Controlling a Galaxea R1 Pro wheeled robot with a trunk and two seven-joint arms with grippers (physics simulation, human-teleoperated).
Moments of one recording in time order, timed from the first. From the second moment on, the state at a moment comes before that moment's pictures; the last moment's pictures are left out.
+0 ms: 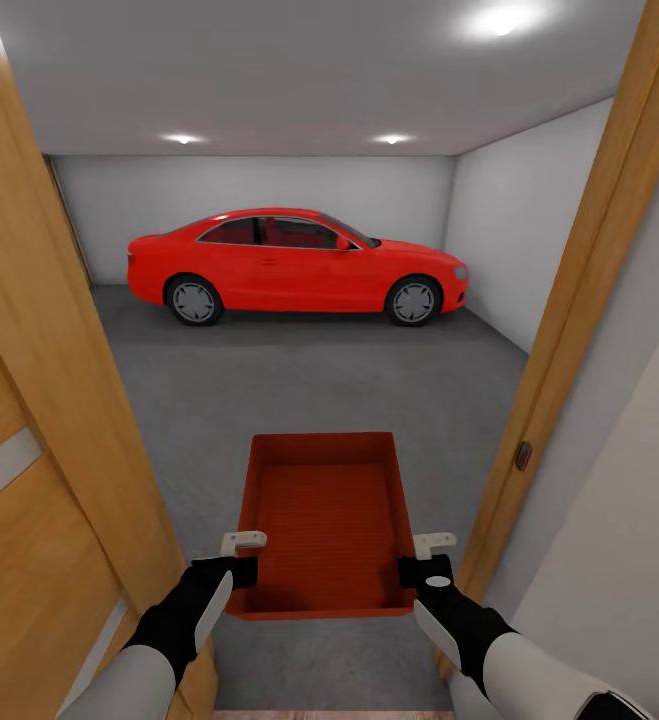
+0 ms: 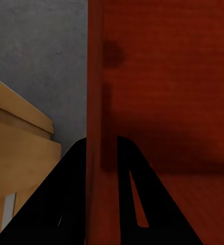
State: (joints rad) left arm -0.59 -0.09 -0.02 -0.63 0.07 0.48 0.12; right arm -0.69 0.03 0.62 -0.35 -0.49 0.04 -0.33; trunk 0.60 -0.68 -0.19
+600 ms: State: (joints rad) left arm -0.59 -0.09 -0.02 -0.63 0.07 0.48 0.12; right arm -0.69 0.03 0.62 -0.35 -0.49 0.04 -0.33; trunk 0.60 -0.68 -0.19
